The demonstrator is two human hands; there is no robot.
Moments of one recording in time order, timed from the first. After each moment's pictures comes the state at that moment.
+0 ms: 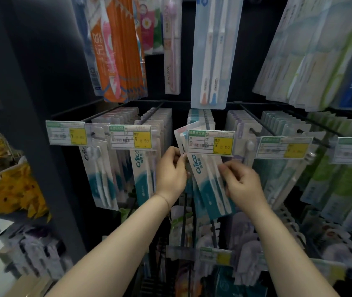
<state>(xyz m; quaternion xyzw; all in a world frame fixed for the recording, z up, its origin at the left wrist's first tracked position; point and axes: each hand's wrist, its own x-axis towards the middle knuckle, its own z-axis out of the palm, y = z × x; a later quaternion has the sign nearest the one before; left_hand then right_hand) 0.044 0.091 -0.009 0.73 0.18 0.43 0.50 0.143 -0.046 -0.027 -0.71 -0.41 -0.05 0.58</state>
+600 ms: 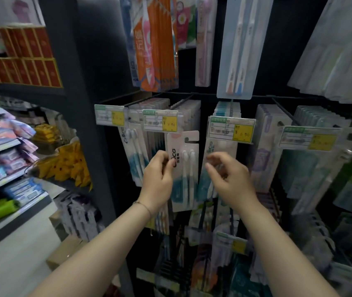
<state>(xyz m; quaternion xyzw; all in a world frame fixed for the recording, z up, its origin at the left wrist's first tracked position) -0.042 0.105 -0.038 0.78 0.21 0.48 0.33 0.092 -0.021 -0.027 -0.69 -0.52 -0.10 0.49</state>
